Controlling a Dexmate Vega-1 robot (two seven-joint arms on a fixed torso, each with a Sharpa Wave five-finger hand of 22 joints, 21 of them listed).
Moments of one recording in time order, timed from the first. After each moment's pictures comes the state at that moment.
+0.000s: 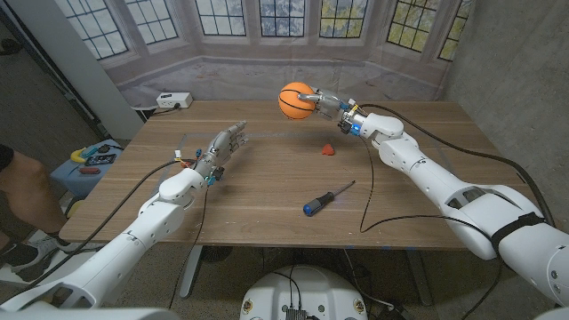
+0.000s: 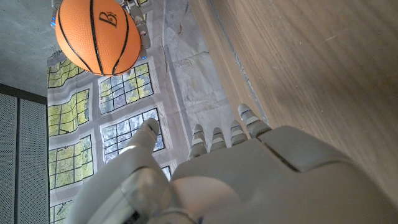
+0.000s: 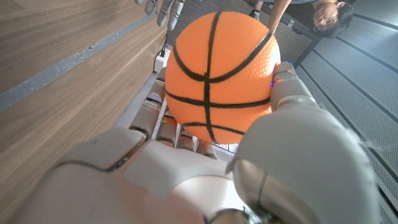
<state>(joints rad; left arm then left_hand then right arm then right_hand) 0.94 0.63 0.35 -1.44 -0.62 -0.25 -0.13 0.33 0.16 0.59 -0.08 0.18 0.08 -0.03 0.19 0.18 -0.06 0.05 0.21 0.19 -0.05 0.11 0.18 0.17 0.08 0.10 0.29 0.17 -0.40 -0.31 -0.55 -0.94 0.62 0.32 0.70 0.88 -0.11 0.41 -0.15 0.18 0.10 0.04 0.32 0.28 0.06 0.08 0.73 0.72 0.33 0.10 0.30 0.46 0.52 0.13 0.25 0.19</state>
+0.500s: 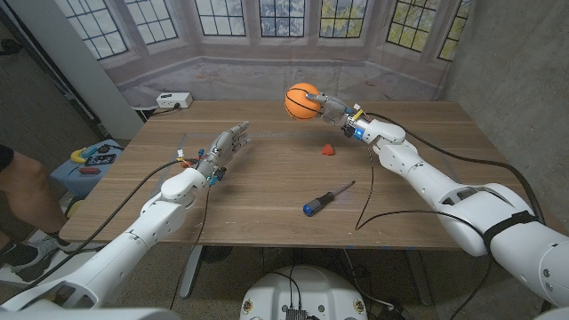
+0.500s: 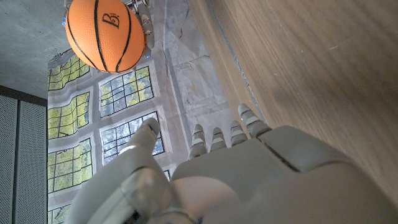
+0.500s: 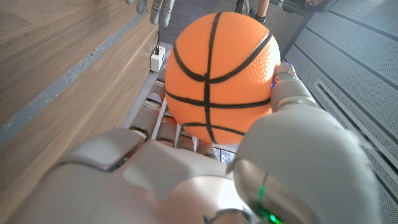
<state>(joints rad) 0.93 0.62 0.36 -1.43 -0.62 -0.24 -0.14 0.33 0.16 0.59 -0.08 0.18 0.08 -0.03 0.19 0.18 -0.06 0.05 0.21 0.19 -0.05 0.11 0.18 0.17 0.08 0.10 0.29 0.17 -0.39 -0.26 -0.50 -0.81 0.70 0.33 0.79 0.87 -0.12 0.41 -0.15 0.18 0.09 0.04 0.31 0.27 0.05 0.09 0.73 0.72 0.33 0.10 0.29 0.46 0.52 0.14 0.25 0.19</state>
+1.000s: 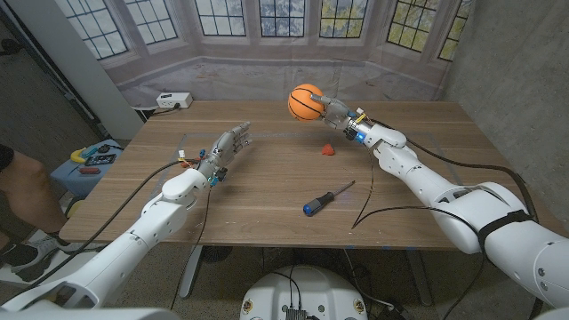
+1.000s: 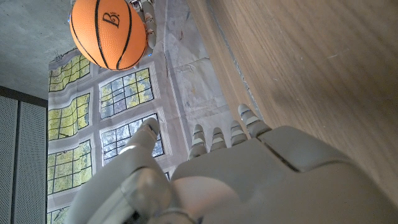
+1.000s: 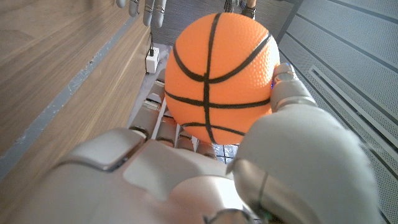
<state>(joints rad) 0.94 0.62 0.36 -1.44 -0.62 -0.24 -0.14 0.33 0.16 0.59 -0.08 0.18 0.08 -0.03 0.19 0.18 -0.06 0.05 0.21 0.19 -0.05 0.11 0.18 0.17 0.08 0.10 0.29 0.17 -0.39 -0.23 -0.46 -0.73 0.74 0.32 0.85 0.87 -0.12 0.42 -0.15 0.18 0.09 0.04 0.31 0.27 0.04 0.10 0.73 0.72 0.33 0.11 0.28 0.47 0.51 0.14 0.25 0.19</state>
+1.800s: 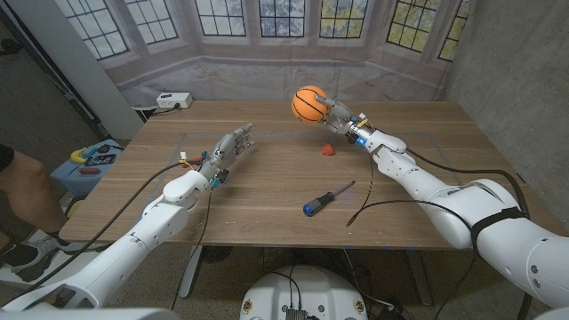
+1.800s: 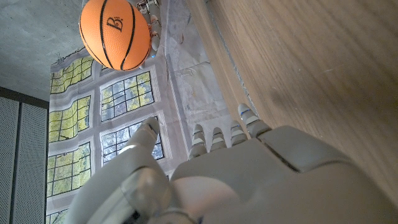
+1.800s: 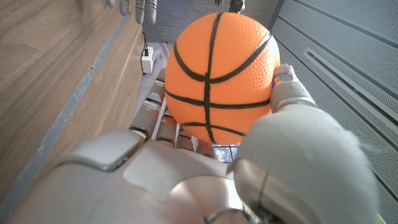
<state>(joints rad) 0.95 0.62 0.37 -1.45 -0.62 -0.24 -0.15 0.34 0.16 0.59 -0.08 0.18 0.08 -0.03 0.19 0.18 -0.06 0.05 0.21 0.20 -0.05 0.11 0.18 0.17 0.09 0.10 0.28 0.17 -0.37 -0.18 -0.41 -0.62 0.78 0.32 0.92 0.87 -0.11 0.42 -0.15 0.18 0.10 0.05 0.30 0.27 0.04 0.10 0.73 0.72 0.35 0.10 0.28 0.48 0.53 0.13 0.25 0.19</state>
